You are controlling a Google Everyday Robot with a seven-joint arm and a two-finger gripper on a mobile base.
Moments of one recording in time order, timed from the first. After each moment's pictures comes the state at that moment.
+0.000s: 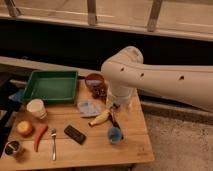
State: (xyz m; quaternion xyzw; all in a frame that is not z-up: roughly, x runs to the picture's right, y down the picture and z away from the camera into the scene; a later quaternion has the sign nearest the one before) arm 0.068 0.081 0.621 -0.16 0.25 0.78 0.55
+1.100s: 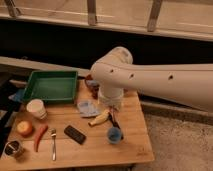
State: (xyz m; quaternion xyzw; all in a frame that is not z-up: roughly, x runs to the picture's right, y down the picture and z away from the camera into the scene) arm 0.011 0.083 0.622 -0.21 0.21 0.70 0.65
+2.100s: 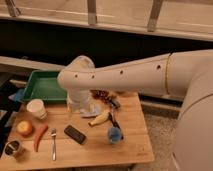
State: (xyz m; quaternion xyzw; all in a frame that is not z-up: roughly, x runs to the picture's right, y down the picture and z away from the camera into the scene) arm -0.107 0.106 0.664 -0.28 0.16 0.63 0.71
